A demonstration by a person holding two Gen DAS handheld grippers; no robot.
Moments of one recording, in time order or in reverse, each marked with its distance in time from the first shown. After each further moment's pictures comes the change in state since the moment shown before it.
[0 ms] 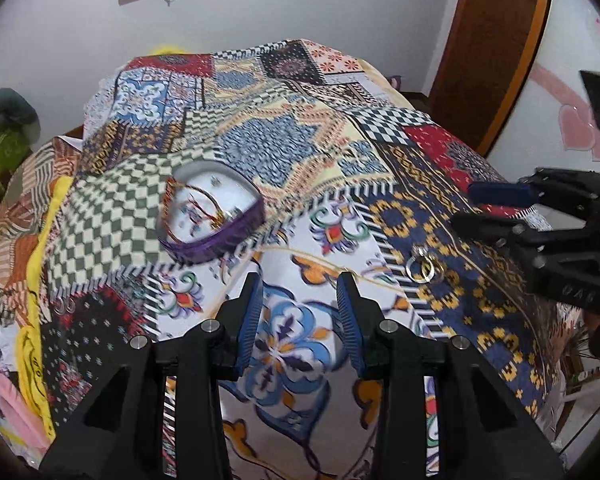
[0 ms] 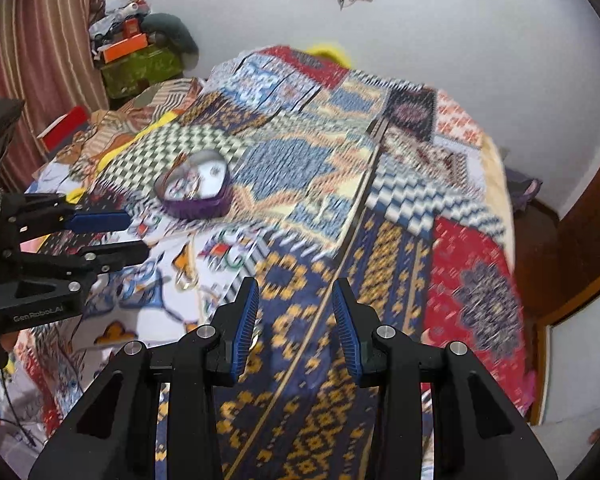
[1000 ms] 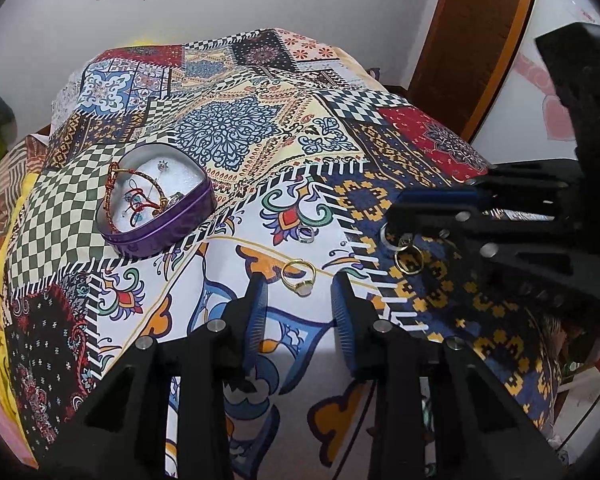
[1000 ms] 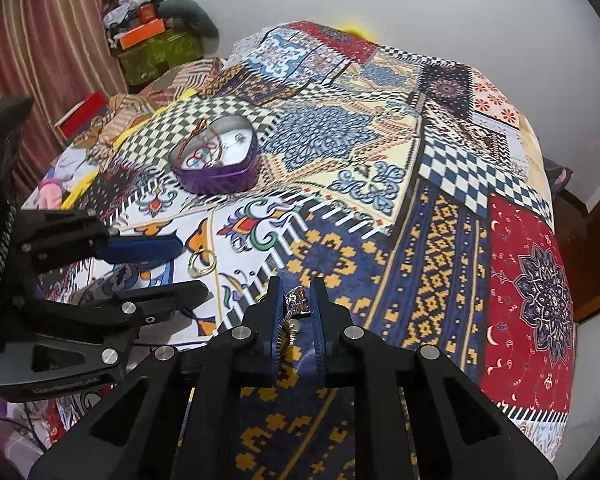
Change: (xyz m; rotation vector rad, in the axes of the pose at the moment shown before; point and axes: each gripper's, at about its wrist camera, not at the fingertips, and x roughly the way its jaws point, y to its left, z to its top) left arm 0.034 -0.017 -0.005 0.022 0.010 -0.072; right arm 0.029 0.002 -0.003 0.008 0.020 0.072
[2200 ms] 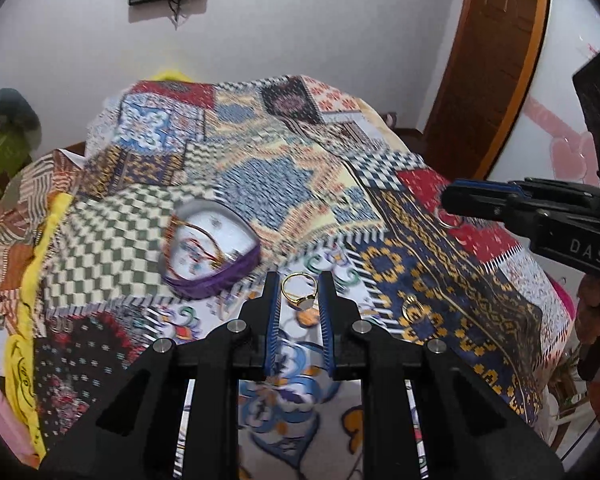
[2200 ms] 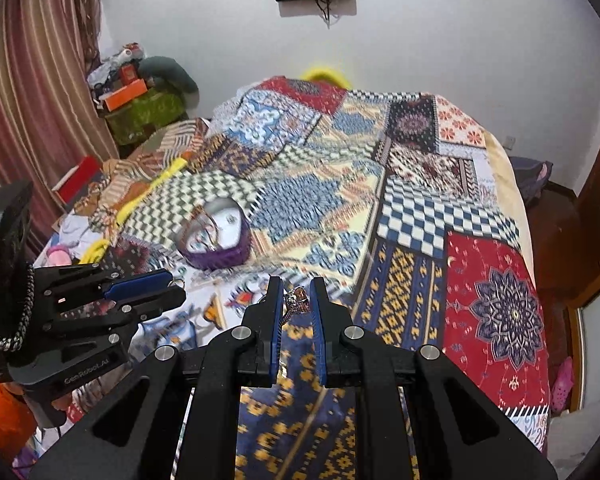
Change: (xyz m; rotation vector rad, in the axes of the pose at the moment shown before) left arm -0.055 0.024 0.020 -0.059 -0.155 0.055; right arm -0.054 -0.006 0.032 0.106 -0.156 -0.005
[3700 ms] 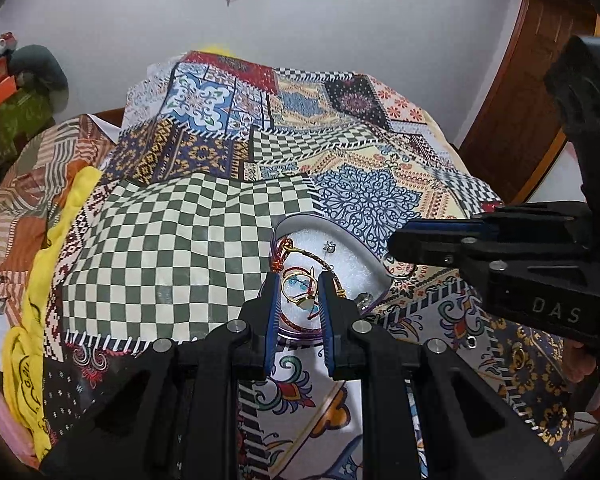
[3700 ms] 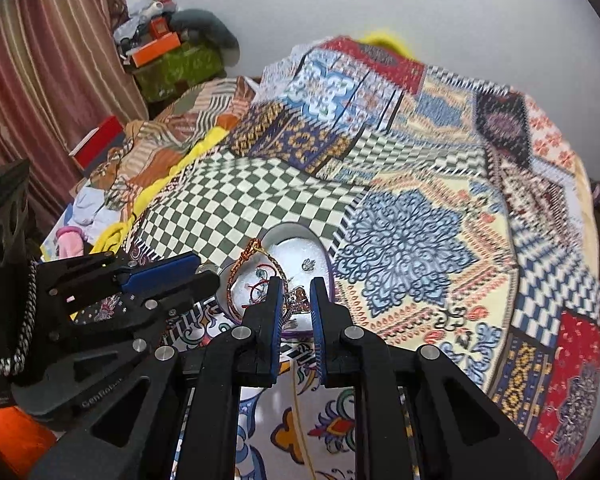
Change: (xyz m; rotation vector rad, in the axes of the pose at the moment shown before) left arm 0.053 0.100 0.020 -0.133 0.041 0.054; right arm 0.123 0.061 0.057 -0.083 0.198 0.133
